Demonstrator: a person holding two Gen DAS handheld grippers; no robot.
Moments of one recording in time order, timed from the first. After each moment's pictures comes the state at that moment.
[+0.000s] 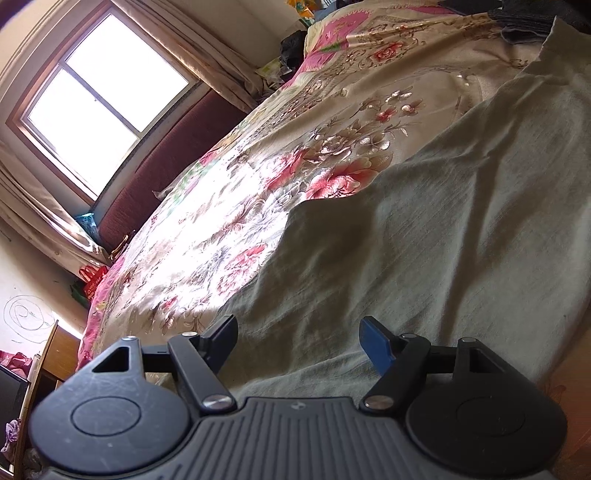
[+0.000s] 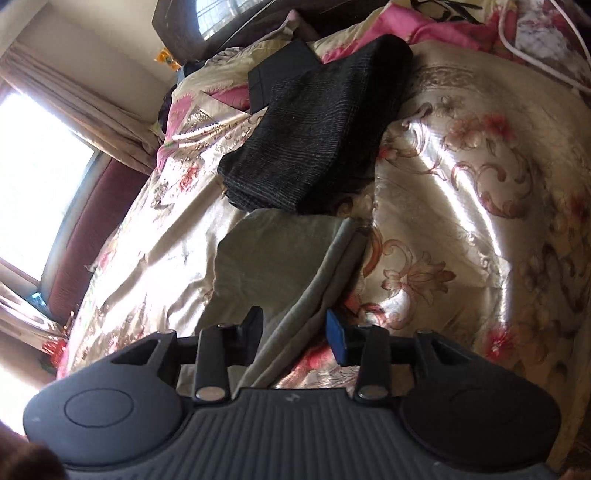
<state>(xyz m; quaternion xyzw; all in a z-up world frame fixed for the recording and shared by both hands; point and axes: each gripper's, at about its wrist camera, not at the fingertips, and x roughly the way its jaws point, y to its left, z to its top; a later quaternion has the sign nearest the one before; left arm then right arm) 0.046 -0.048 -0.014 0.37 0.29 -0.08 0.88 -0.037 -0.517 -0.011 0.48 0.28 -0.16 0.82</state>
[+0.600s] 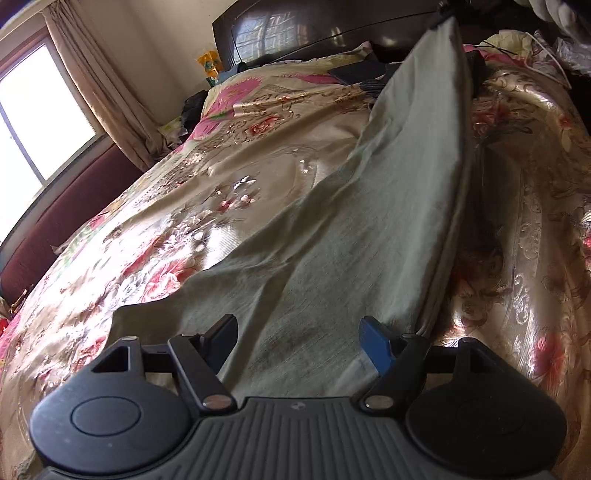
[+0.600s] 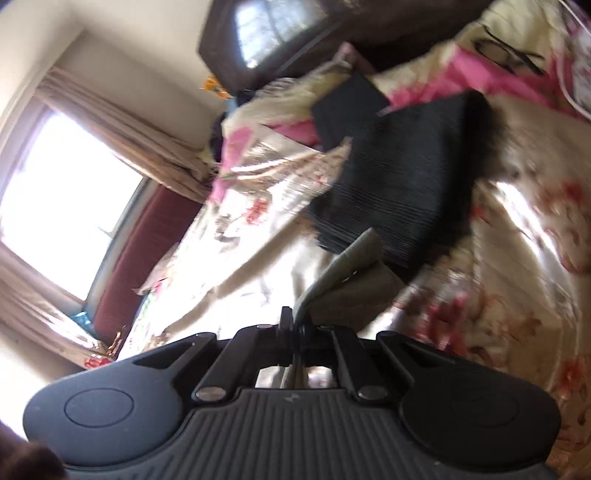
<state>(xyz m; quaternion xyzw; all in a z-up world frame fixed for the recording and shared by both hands) 0.003 -0.137 -0.019 0.30 0.26 -0.28 0.87 -0.018 -0.496 0.062 0.47 0.21 -0.10 0.85</state>
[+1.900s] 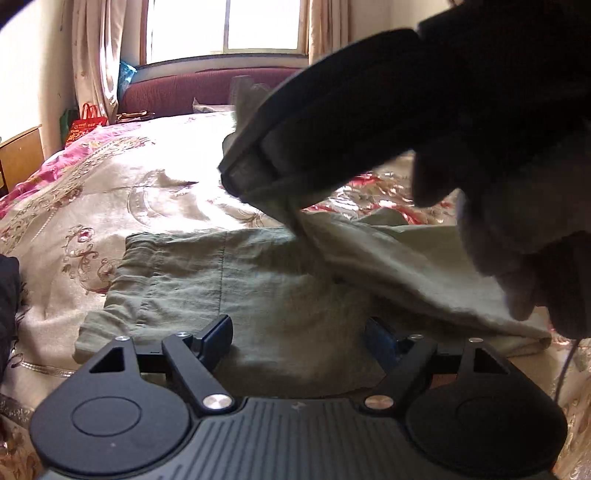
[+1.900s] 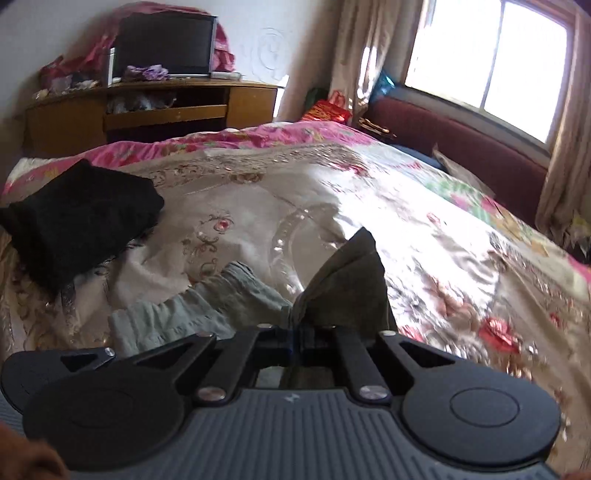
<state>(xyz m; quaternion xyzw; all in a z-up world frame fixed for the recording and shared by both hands) -0.009 0.108 0.015 -0.02 0.31 -0.08 0.95 0.086 0.053 0.091 -0.20 0.24 0.34 0.89</state>
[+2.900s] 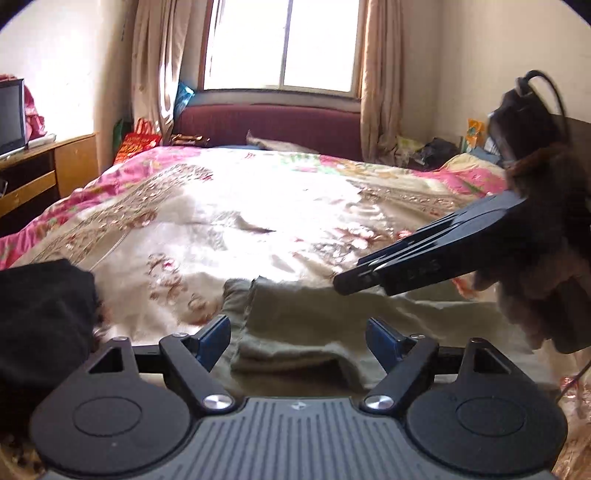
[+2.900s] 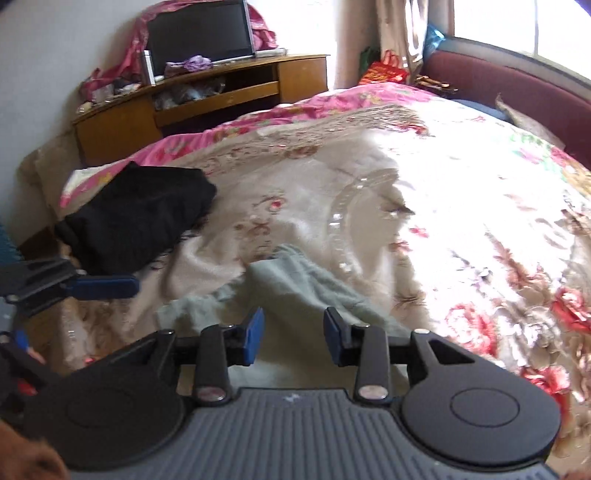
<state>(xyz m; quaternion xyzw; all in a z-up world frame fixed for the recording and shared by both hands) -0.019 0.166 0.058 -0.04 0.25 -0.02 0.97 0.137 0.029 0.088 -0.12 0.34 0.41 0.84</state>
